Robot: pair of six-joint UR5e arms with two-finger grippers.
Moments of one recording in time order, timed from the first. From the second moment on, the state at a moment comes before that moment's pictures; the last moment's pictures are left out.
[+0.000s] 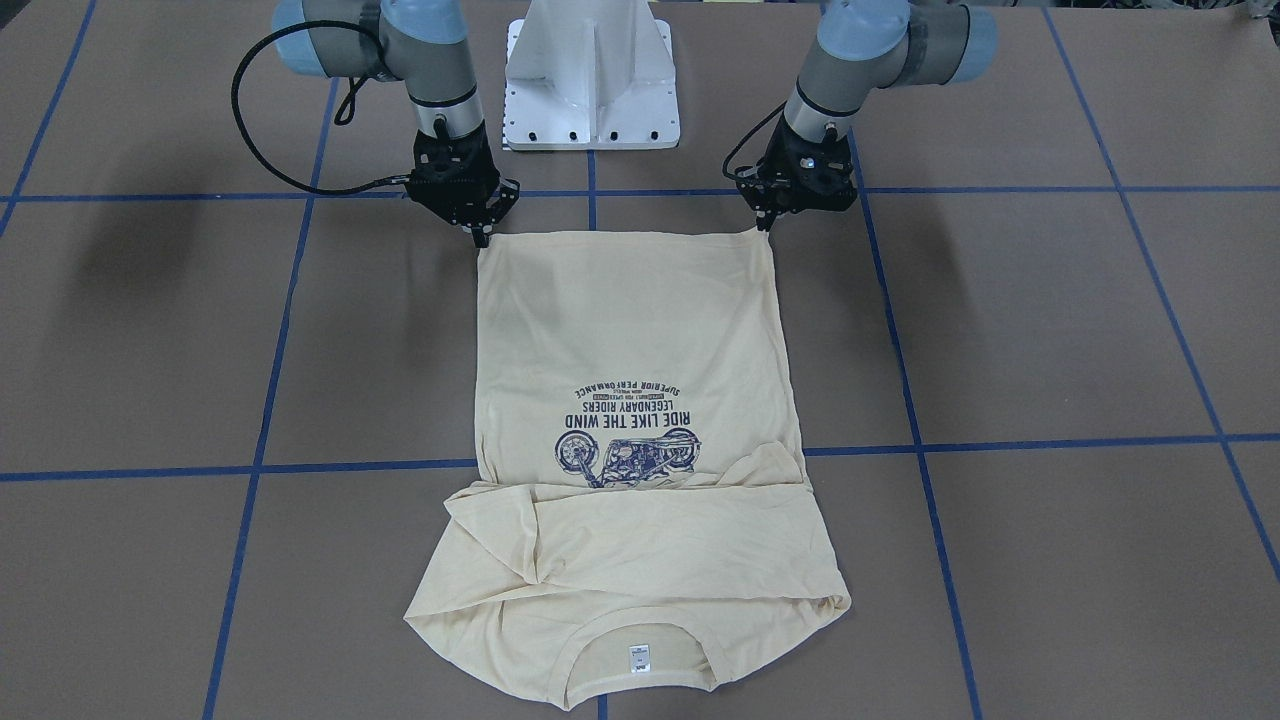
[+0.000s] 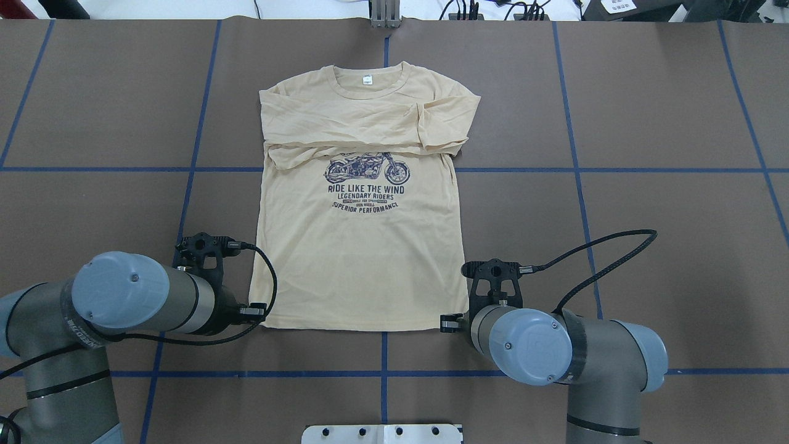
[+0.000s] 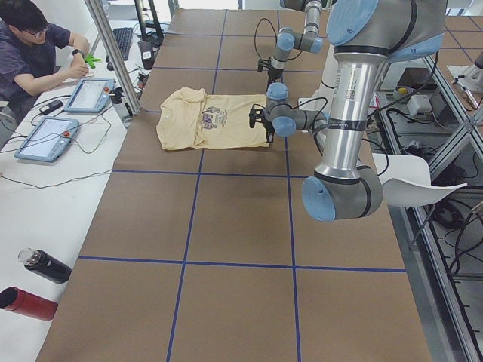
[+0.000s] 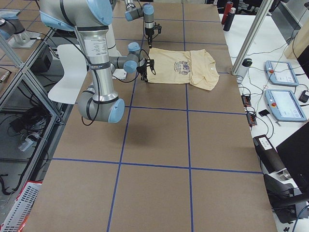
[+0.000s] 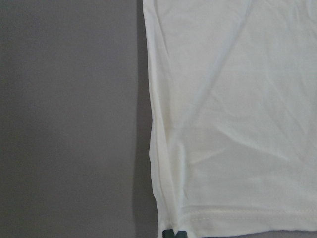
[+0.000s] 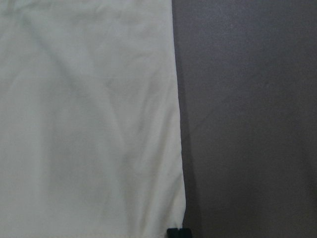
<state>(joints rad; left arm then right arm) -0.37 -1.76 -2.00 -1.88 -1.81 -1.32 0.21 -1.25 1.93 -1.41 1.49 1.44</state>
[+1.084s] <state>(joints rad) -0.38 -1.74 -2.48 -1.60 -2.07 -1.34 0.16 -1.28 2.49 -1.84 1.68 1.44</state>
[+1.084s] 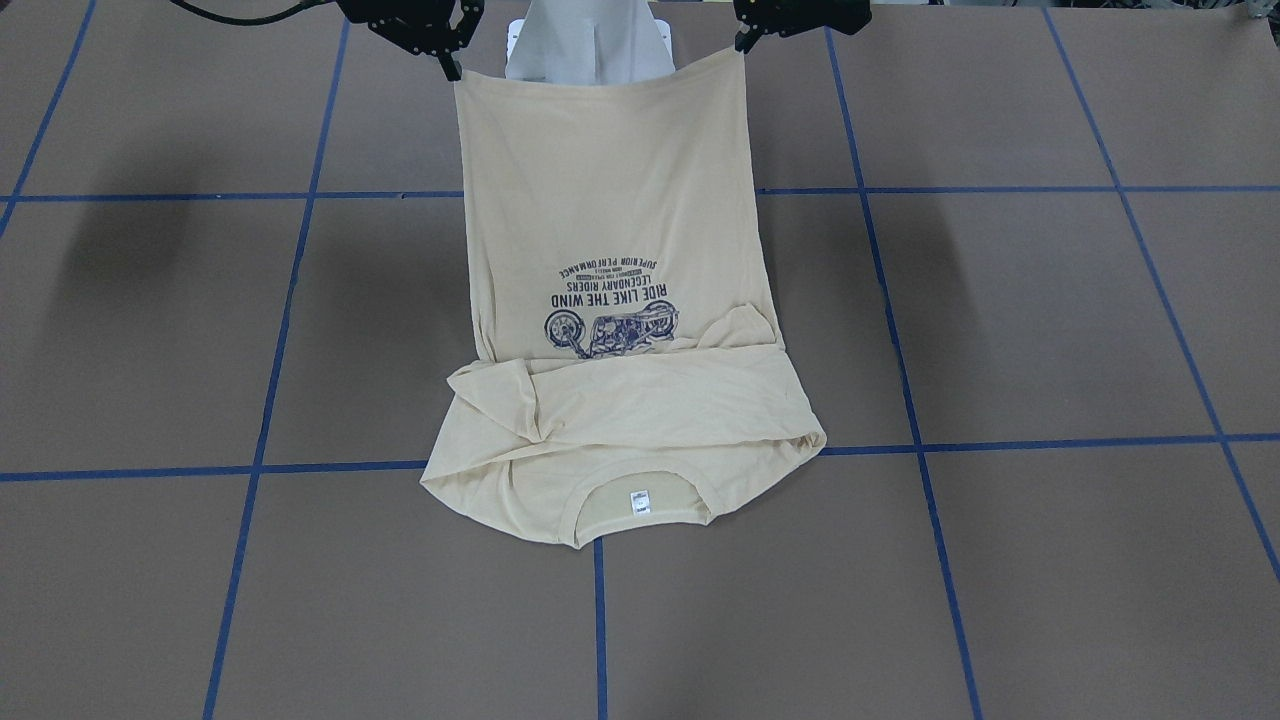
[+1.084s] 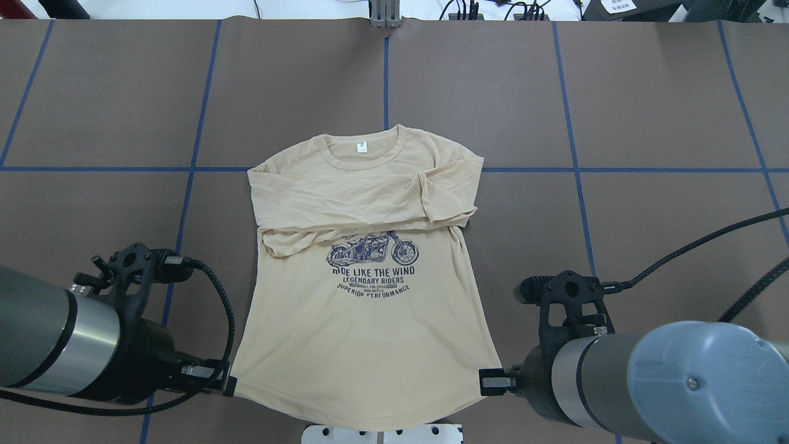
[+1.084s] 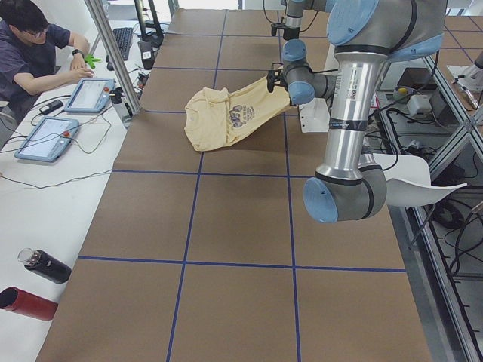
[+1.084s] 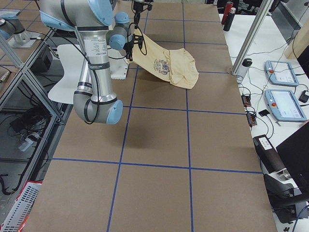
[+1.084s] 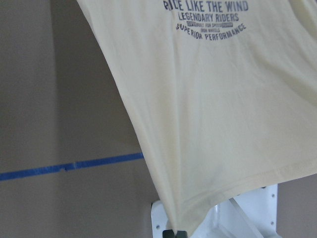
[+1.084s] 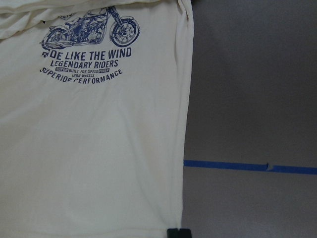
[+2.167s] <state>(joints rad) -0.61 -1.95 -2.17 -1.57 -1.89 -1.32 0.49 -1.16 2.13 -1.67 1.67 1.33</state>
